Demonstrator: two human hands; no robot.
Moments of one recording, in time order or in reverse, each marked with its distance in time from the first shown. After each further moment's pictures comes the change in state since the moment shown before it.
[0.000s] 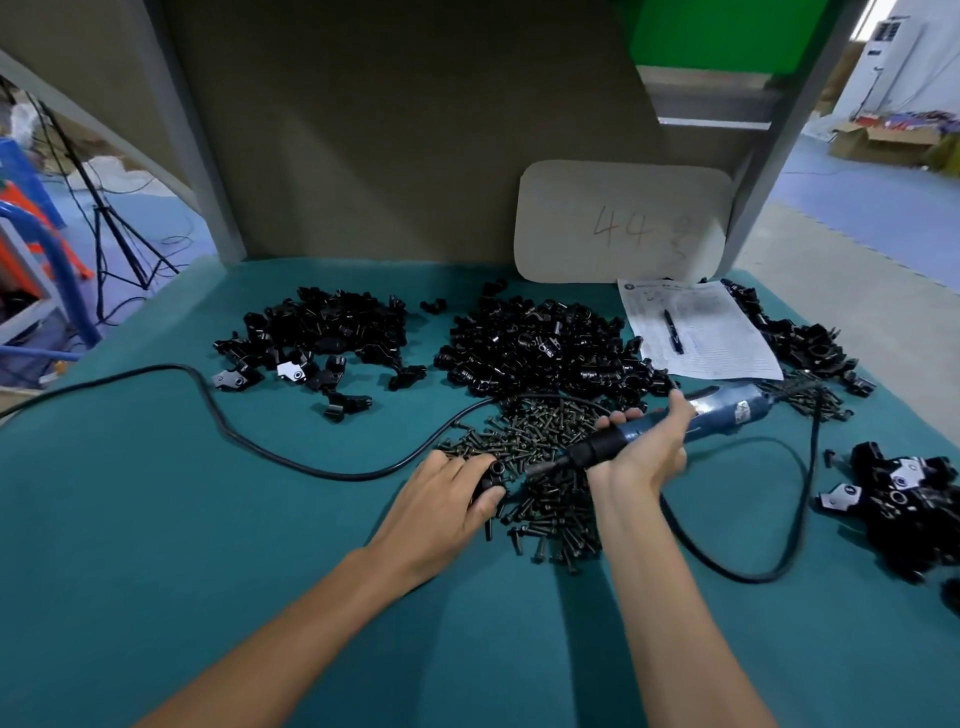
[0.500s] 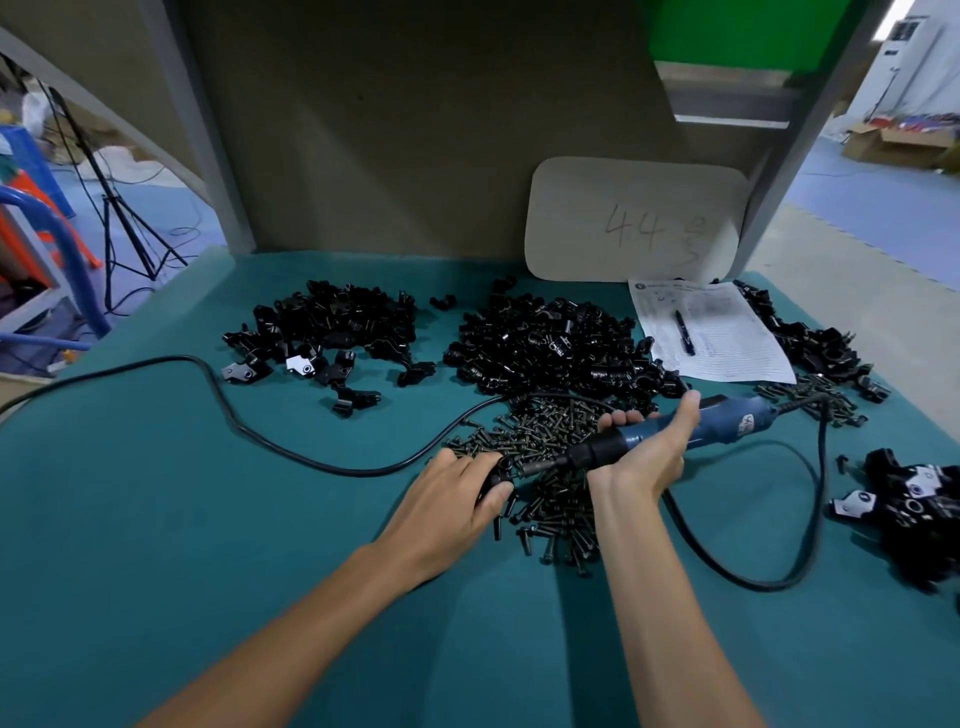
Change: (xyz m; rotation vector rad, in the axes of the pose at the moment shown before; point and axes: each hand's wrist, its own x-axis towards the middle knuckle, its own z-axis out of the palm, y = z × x) left_hand 0.001 0.000 -0.004 -0.098 -0.021 -0.030; right_hand 0.000 0.011 -0.002 0.057 -0.023 0.016
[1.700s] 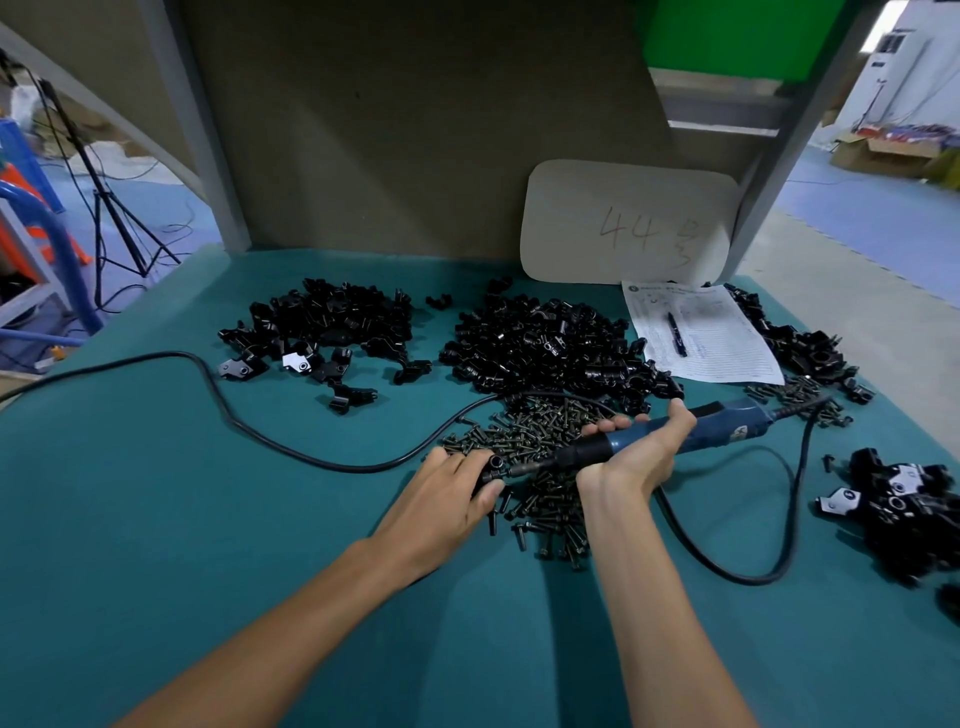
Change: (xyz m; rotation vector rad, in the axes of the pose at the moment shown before) left_hand -0.002 -0.003 0.004 -0.010 -0.012 -0.006; right_hand -0.014 0.000 0.002 -0.031 0.012 0.070
